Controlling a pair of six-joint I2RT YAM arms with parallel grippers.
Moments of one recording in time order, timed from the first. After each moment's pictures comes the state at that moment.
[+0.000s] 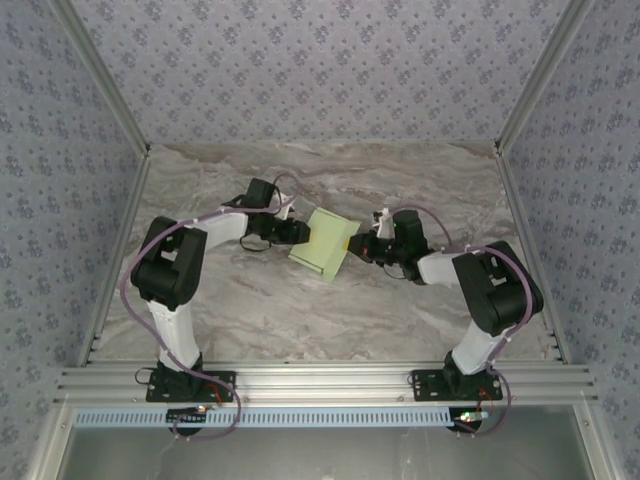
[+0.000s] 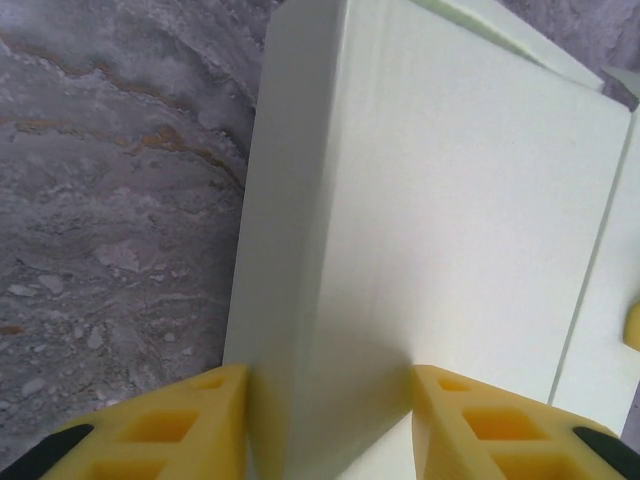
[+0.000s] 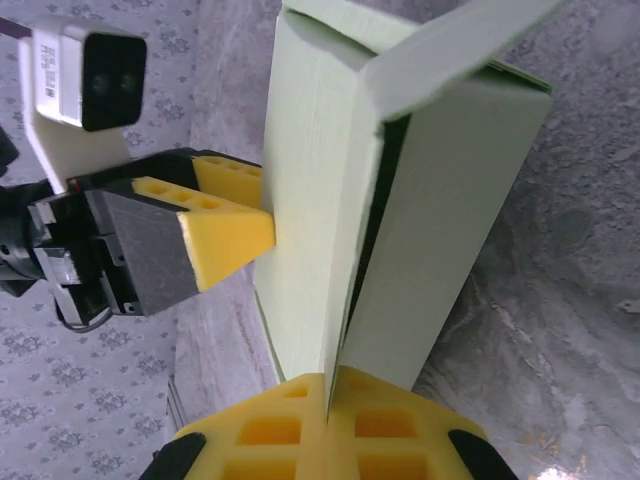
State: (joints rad) left arm -0.41 1.92 1.19 -0.29 0.63 -0.28; right arm 0.37 1.68 0.64 0.52 -0.70 0.88
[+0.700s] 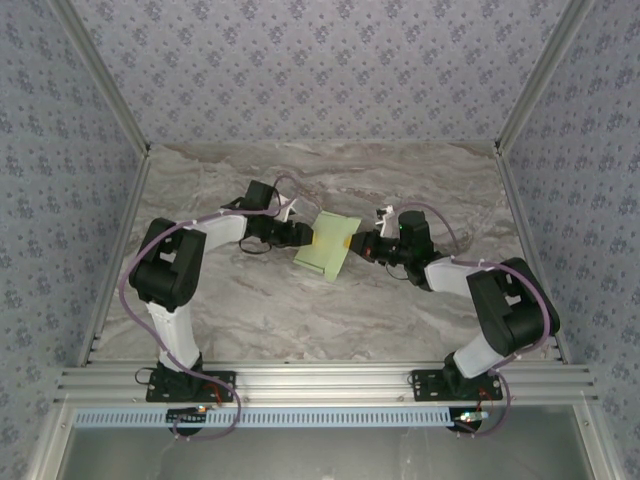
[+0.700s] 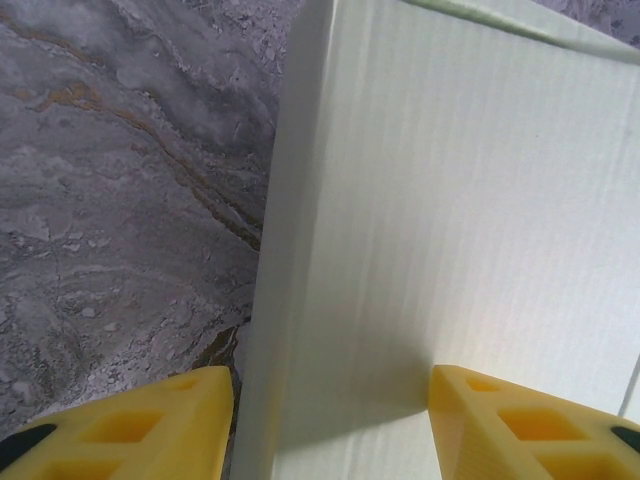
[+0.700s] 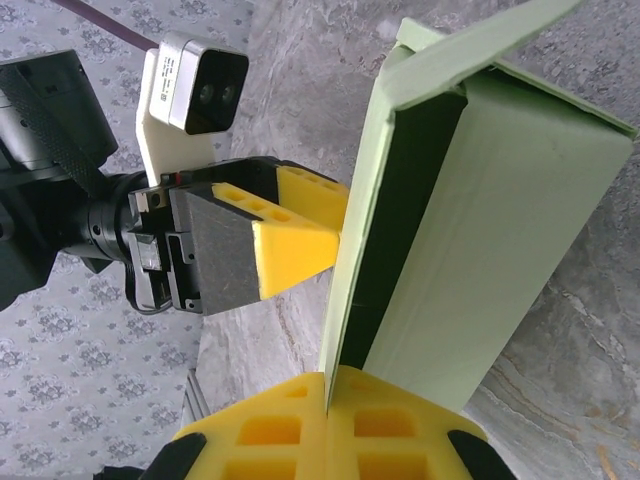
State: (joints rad) left arm -0.41 1.91 1.16 -0.27 0.71 -0.30; right arm 0.38 1.55 0.59 0.52 -0.70 0.88
